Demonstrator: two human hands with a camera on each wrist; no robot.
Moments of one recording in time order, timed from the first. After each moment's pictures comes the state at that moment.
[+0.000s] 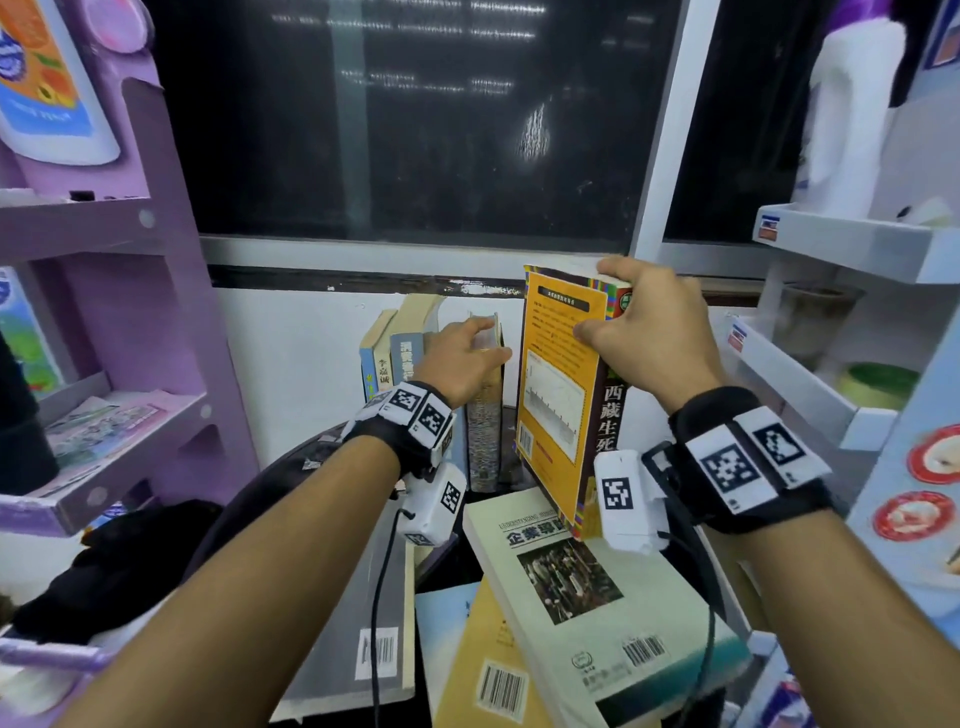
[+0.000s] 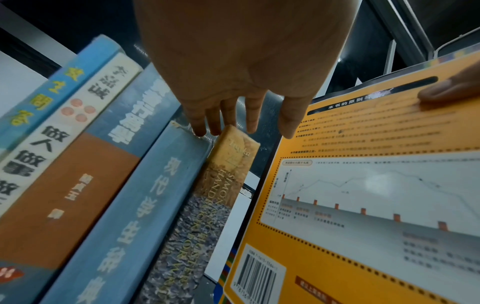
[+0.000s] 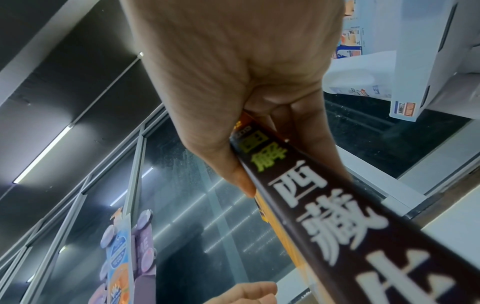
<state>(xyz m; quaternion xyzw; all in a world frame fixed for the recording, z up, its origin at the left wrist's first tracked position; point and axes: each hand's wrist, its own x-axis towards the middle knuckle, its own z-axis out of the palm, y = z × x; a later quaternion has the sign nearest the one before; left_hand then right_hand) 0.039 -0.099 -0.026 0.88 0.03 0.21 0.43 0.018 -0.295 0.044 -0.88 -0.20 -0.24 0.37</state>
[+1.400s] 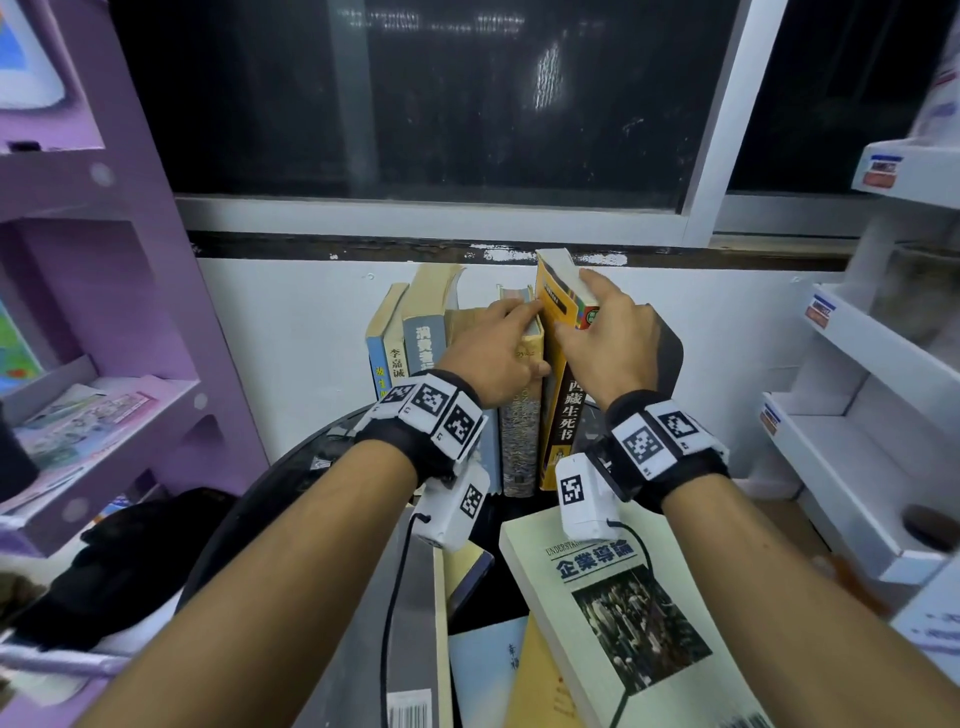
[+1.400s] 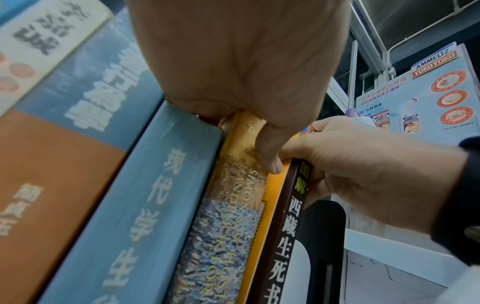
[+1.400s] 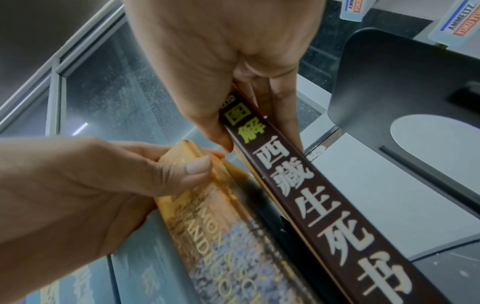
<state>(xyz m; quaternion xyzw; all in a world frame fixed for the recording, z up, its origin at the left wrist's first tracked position) 0.070 -0.077 -0.032 0.96 -0.02 0.15 0.23 0.116 -0.201 -0.033 -0.87 -0.14 -0.23 0.40</state>
